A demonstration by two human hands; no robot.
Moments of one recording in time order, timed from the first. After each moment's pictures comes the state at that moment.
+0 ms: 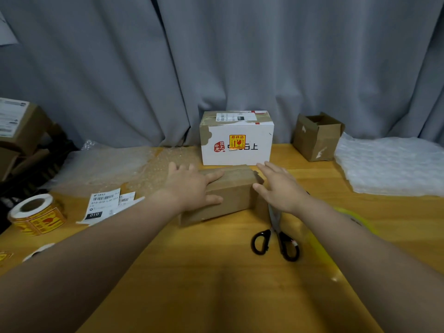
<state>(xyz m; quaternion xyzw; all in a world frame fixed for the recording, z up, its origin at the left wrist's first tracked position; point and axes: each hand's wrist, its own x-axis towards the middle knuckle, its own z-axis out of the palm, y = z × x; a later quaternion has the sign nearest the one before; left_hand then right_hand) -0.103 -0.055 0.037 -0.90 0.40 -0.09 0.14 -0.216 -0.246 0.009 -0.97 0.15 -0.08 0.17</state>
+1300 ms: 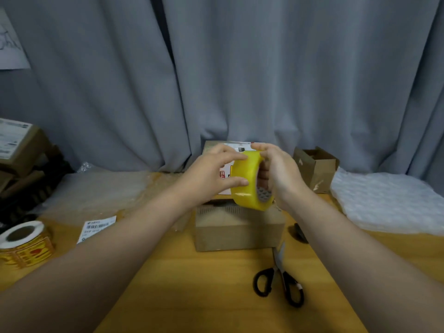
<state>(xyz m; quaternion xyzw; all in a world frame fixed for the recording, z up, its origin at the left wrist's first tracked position) -0.101 -0.072 0.105 -0.76 0.52 -0.08 -0.38 -0.194 -0.196 0.118 -0.65 0.17 -0.28 0.69</state>
